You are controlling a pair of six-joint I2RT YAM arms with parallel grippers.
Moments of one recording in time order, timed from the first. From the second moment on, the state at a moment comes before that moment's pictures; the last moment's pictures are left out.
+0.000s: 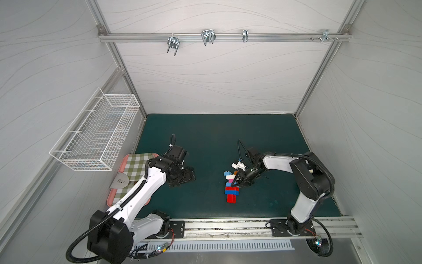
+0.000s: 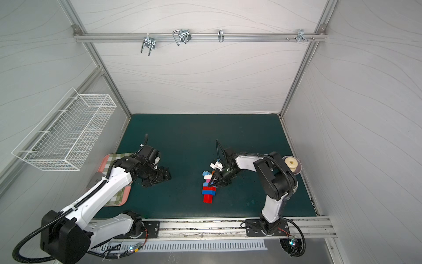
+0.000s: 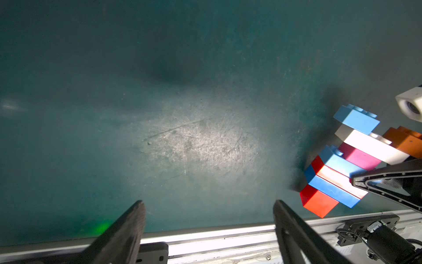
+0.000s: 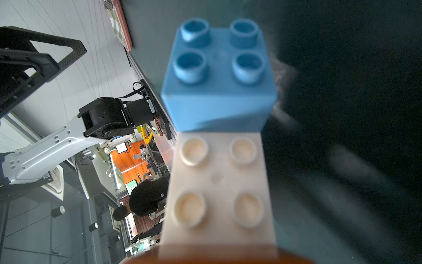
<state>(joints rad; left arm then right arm) -0.35 1.13 0.87 -1.06 0.16 -0.60 0.57 1.78 0.89 -0.58 -1.00 0.23</state>
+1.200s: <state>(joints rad) -0.35 1.14 0.98 -0.98 -0.01 -0.55 0.39 1.38 0.91 -0.64 -0.67 0.17</state>
